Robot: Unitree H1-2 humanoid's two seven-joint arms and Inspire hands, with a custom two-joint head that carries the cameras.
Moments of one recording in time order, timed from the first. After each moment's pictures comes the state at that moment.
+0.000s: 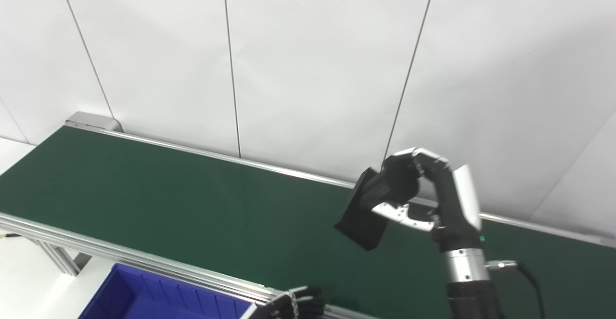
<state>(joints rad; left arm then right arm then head) 0.19 0.06 -0.18 0.22 -0.21 -0.39 -0.40 -0.28 -0.05 0.18 -0.26 -0.45 0.01 -0.02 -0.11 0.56</state>
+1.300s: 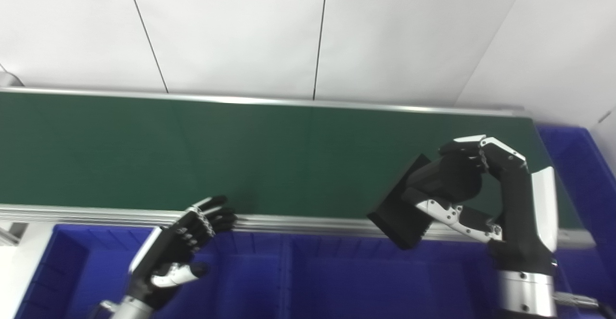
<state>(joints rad) 0.23 0.21 -0.08 0.02 -0.39 -0.21 -0.49 0.34 0.02 0.01 -0.83 -0.62 0.14 0.01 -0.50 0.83</state>
